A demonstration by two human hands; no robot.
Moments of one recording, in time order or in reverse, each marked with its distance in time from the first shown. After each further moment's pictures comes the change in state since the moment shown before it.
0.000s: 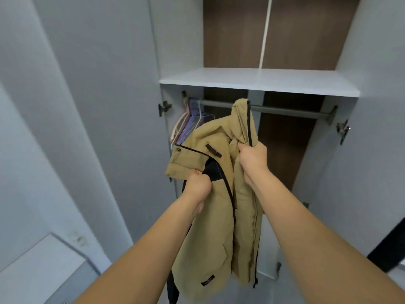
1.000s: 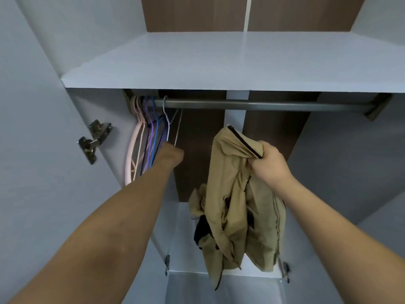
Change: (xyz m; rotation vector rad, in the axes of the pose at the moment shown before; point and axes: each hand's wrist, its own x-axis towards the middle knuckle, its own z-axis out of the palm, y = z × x) left_hand 0.545 0.052 0.049 0.814 -0.075 0.134; right_hand 0.301 0.083 0.086 -0.737 0.160 0.014
